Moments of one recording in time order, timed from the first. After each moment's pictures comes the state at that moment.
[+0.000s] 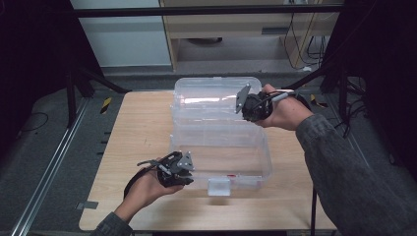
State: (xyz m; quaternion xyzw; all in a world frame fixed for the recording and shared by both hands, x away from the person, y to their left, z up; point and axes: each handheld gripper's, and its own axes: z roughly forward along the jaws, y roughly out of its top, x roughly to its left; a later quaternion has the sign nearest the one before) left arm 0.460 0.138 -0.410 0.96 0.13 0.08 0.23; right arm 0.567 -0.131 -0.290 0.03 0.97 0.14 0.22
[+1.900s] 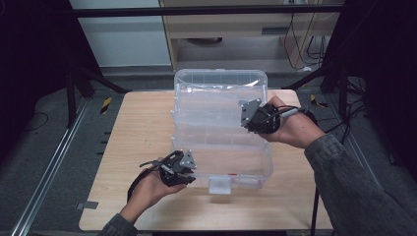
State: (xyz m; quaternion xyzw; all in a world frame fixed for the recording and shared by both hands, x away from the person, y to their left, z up) left arm 0.462 0.133 -0.414 0.95 0.15 0.09 0.24; right arm 0.523 -0.142 -0.295 0.02 0.95 0.18 0.26
